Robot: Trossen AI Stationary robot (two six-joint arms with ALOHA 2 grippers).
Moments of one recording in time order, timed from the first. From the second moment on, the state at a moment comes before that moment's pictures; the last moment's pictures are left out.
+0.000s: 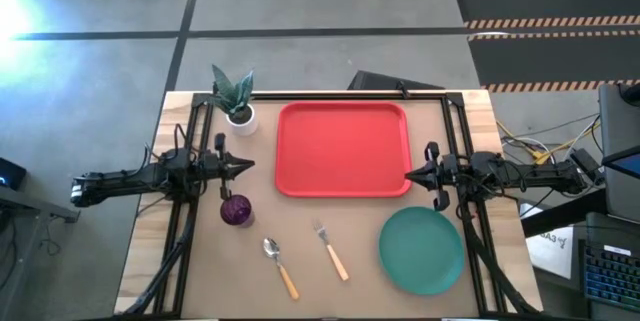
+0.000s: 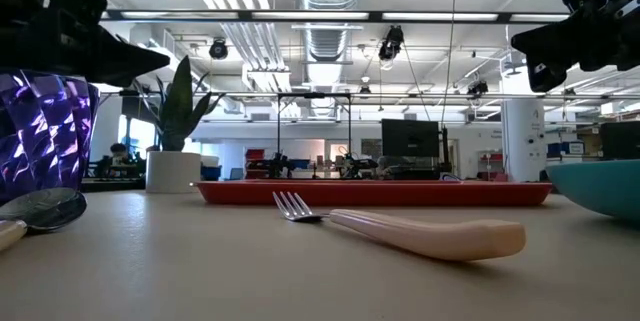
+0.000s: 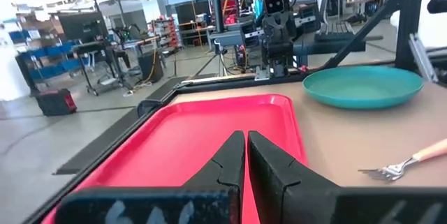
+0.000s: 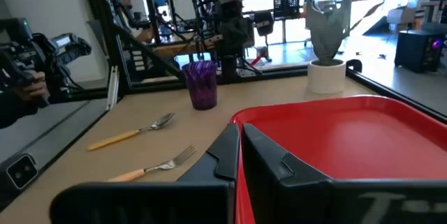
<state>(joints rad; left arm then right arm) 0.13 0.08 0.00 0.05 -0.03 0.15 0.02 0.08 0.04 0.01 -0.02 0.11</state>
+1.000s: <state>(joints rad) 0.13 0.45 0.54 -0.55 -0.07 -0.13 0.02 0.08 0.04 0.01 0.05 0.24</state>
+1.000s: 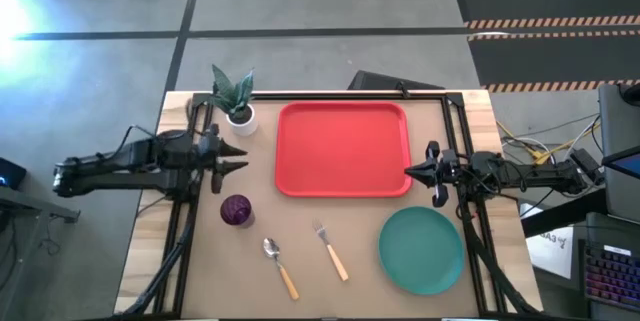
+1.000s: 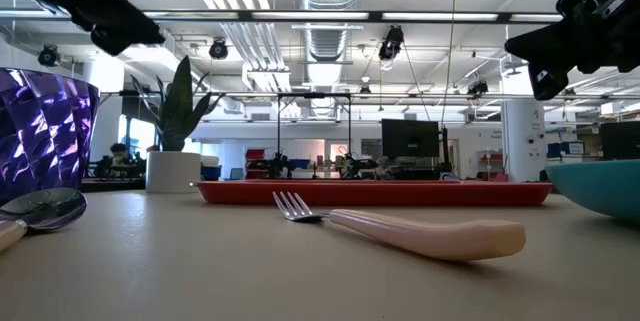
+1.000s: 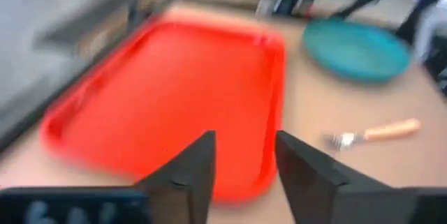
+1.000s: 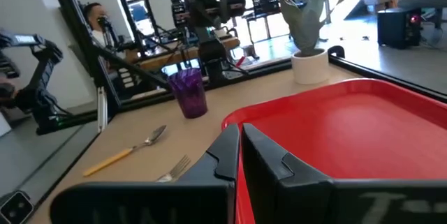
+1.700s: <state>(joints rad) 0.13 1.04 0.86 -1.18 0.22 -0.51 0.02 0.08 0.04 0.04 0.05 0.36</state>
